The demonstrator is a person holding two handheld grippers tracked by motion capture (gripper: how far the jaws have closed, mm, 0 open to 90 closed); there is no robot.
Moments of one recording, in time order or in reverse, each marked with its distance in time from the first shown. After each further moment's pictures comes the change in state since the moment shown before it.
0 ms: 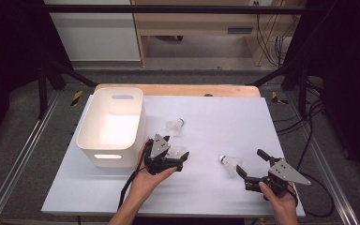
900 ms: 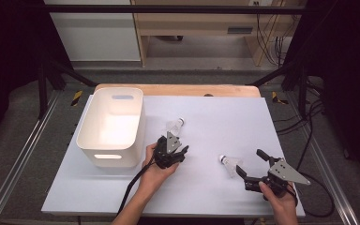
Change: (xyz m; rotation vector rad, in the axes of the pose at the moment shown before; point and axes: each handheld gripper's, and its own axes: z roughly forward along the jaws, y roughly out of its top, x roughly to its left) left arm 0.003 -0.008 0.043 0.162 0.077 0.125; right arm 0.000 -0.001 0.000 0.004 0.005 0.002
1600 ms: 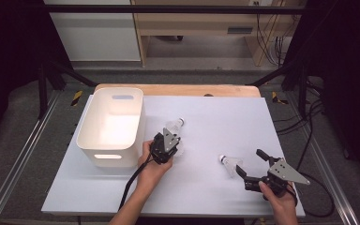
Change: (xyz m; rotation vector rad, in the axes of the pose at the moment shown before) left arm 0.012 0.002 -0.003 -0.010 0.089 0.029; right arm 0.000 -0.001 0.001 0.001 -0.002 0.000
